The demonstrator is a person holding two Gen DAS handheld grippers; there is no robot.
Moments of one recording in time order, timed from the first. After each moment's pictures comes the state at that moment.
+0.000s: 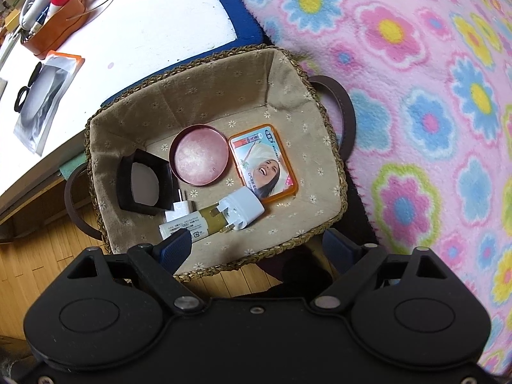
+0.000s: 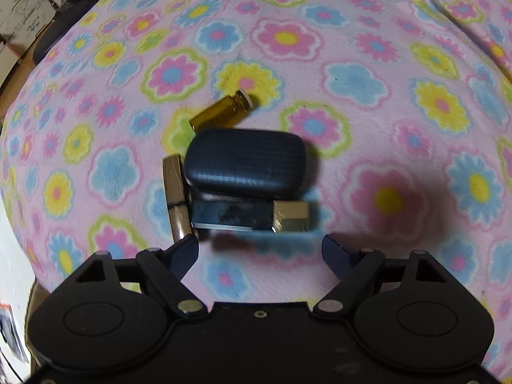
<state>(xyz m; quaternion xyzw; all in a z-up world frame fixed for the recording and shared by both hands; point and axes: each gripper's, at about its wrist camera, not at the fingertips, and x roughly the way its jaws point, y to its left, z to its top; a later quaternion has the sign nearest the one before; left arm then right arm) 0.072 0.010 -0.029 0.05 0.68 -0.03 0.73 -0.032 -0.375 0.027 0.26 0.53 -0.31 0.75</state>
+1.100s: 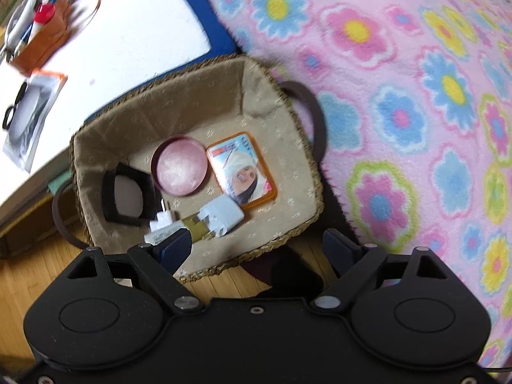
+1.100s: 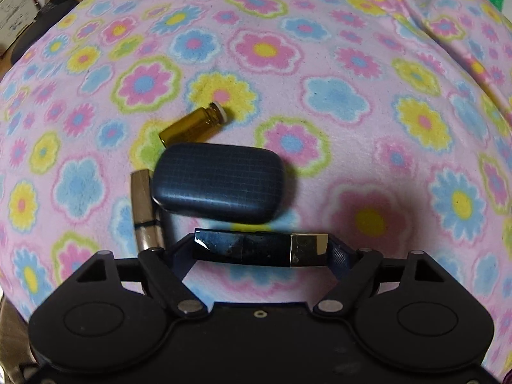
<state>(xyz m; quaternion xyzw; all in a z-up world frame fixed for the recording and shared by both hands) 0.064 -0.002 -0.021 0.06 0.66 -0.07 0.75 -0.038 -0.380 0.025 0.20 0.53 -0.35 0.75</state>
